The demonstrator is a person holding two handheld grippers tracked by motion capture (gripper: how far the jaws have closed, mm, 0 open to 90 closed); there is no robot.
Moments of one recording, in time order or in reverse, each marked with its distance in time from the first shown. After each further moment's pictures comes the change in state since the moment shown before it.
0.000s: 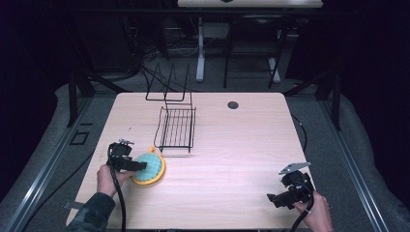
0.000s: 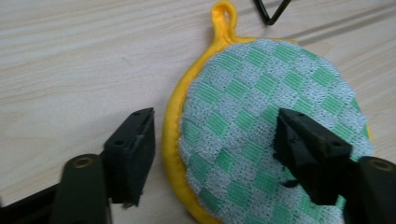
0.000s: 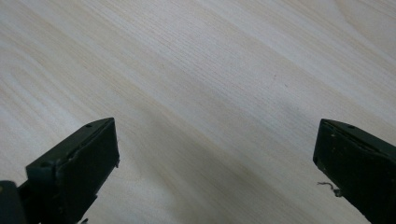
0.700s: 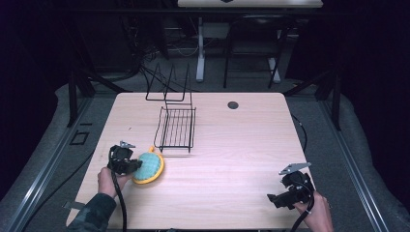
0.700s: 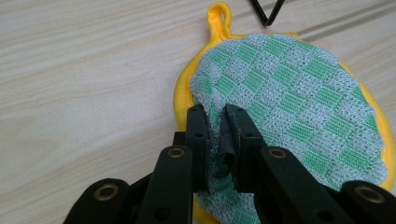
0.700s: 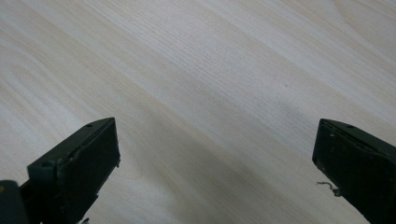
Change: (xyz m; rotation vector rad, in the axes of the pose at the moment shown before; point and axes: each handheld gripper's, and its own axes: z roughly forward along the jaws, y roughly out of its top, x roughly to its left) left arm -0.010 -0.009 0.000 -0.051 0.080 0.080; right arm 0.001 0.000 -0.001 -0.002 -0.001 -0.003
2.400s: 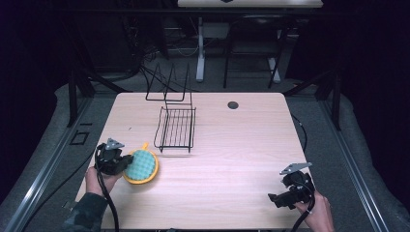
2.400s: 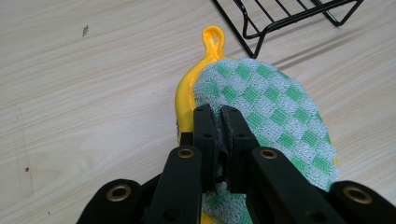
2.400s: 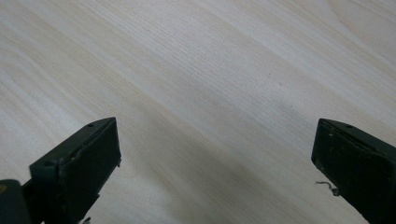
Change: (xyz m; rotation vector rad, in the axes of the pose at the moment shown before) left arm 0.010 -0.002 -0.046 -0.127 -0.010 0.053; right arm -0.002 -0.001 -0.001 0.001 -0.012 -0.001
